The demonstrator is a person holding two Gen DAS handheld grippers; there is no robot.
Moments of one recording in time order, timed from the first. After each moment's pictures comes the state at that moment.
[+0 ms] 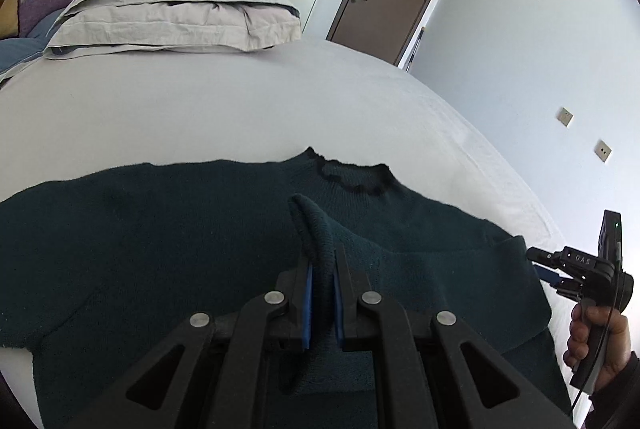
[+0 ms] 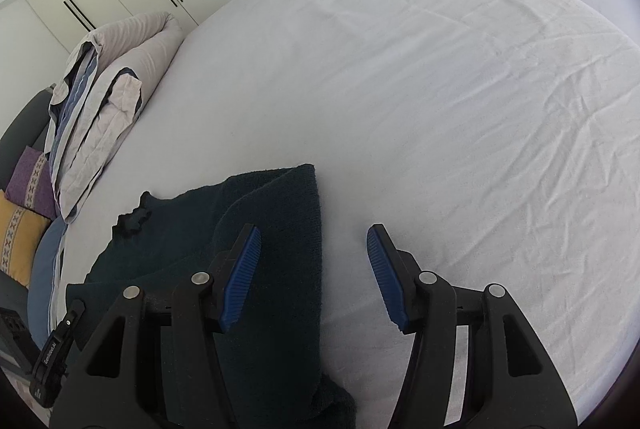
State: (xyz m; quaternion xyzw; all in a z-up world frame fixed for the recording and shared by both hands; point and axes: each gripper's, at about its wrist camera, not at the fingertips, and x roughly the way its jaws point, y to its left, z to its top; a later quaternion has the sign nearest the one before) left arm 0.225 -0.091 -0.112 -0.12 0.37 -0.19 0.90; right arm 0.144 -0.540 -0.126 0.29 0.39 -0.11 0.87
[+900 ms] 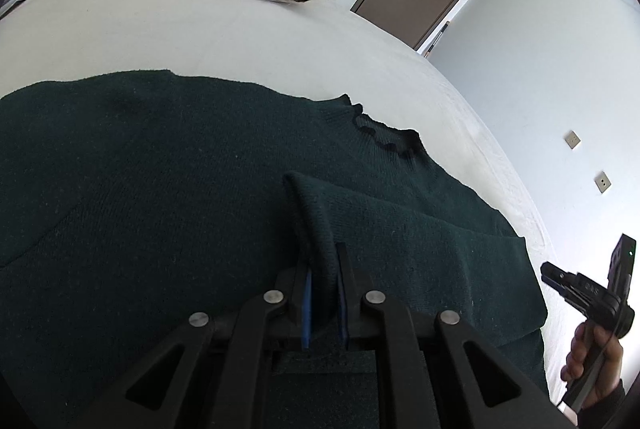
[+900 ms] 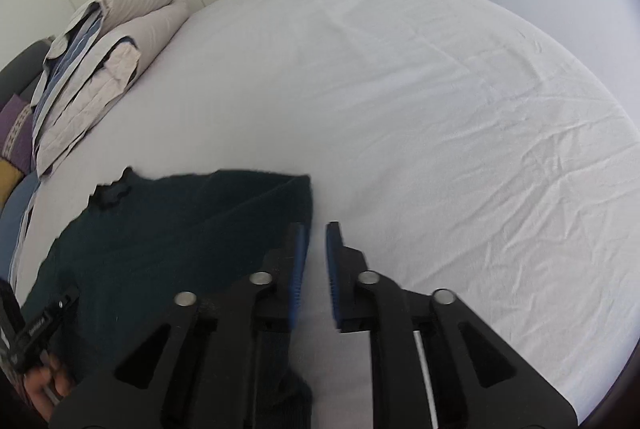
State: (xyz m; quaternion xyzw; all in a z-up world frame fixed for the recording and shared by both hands) left arm 0.228 -0.075 -0.149 -0.19 0.42 -0.18 0.87; right arm 0.148 -0.502 -0.105 0.18 0.41 -0.11 0.89
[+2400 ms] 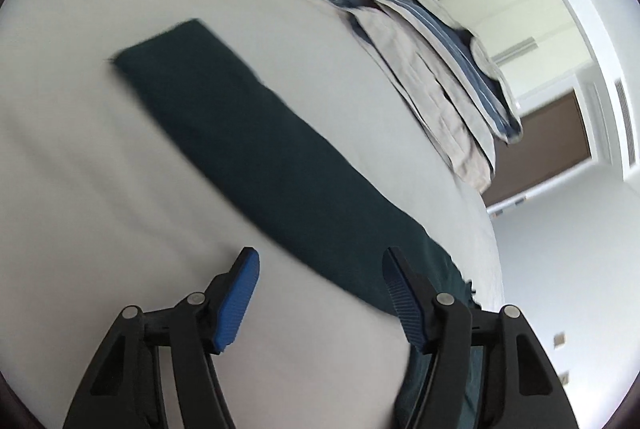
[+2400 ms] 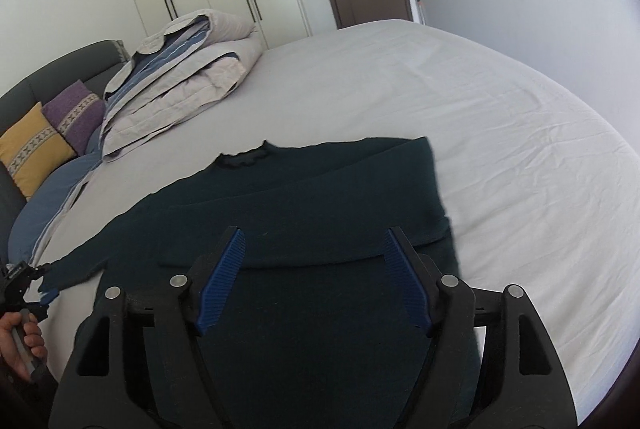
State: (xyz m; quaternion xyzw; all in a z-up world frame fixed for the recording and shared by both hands) left arm 0.089 0.296 -0.141 -0.47 0.34 0.05 0.81; right arm 0.034 -0.333 -0.052 0.17 0.31 -0.05 0.93
